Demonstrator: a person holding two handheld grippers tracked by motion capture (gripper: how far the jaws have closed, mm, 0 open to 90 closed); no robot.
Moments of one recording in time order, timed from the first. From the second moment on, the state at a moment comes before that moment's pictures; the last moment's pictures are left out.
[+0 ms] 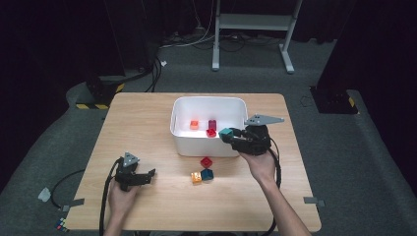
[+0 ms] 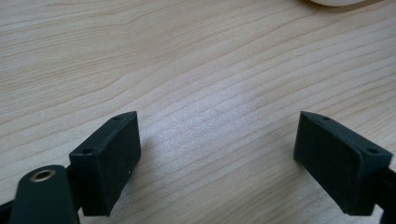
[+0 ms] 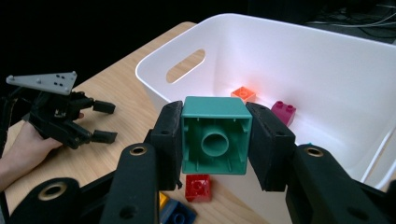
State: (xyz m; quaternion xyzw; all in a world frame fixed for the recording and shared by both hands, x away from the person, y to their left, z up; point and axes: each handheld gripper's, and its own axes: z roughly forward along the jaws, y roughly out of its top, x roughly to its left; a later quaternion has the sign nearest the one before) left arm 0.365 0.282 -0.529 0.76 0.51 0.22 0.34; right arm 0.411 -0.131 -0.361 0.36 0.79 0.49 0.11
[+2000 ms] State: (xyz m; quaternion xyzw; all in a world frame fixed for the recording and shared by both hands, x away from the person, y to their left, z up) left arm 0.365 0.282 -0.529 0.77 0.50 0.22 0.34; right arm 0.511 -0.074 -0.364 0.42 0.80 0.41 0.14
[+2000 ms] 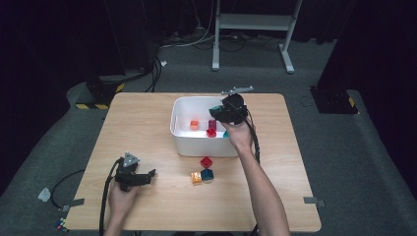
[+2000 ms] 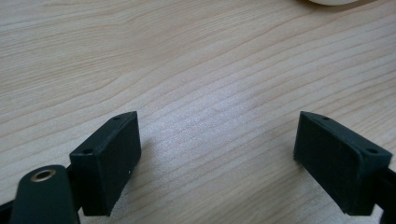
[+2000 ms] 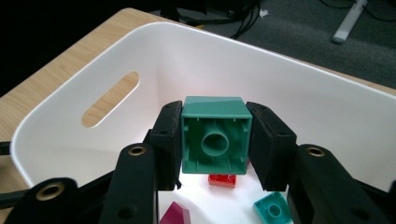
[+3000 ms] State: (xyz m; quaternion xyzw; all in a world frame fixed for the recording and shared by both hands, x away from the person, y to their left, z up) left arm 0.365 0.282 -0.529 0.77 0.50 0.22 0.34; right arm 0.491 -0.090 -0.360 0.43 0.78 0.44 0.14
